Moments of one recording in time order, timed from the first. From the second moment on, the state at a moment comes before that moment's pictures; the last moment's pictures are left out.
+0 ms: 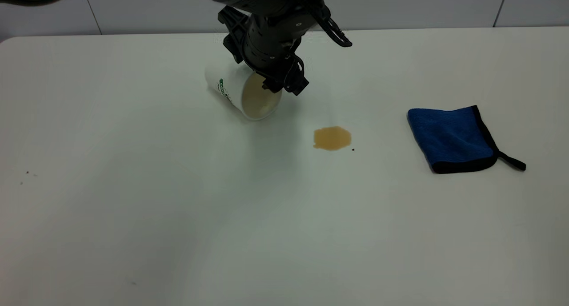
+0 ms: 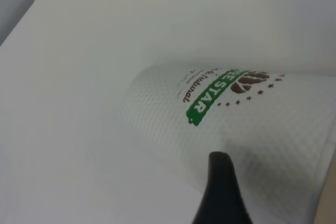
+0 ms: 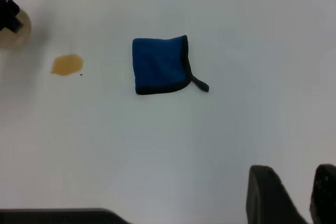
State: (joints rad) left arm -0.67 2.63 -1.97 0.88 0.68 -0.57; right arm 0.03 -0.02 -0.49 -0.05 1.14 0.13
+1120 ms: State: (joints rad) left arm -0.63 2.66 -1.97 1.17 0.77 -0.69; right arm 0.03 -0.02 -0.49 -0.05 1.14 0.13
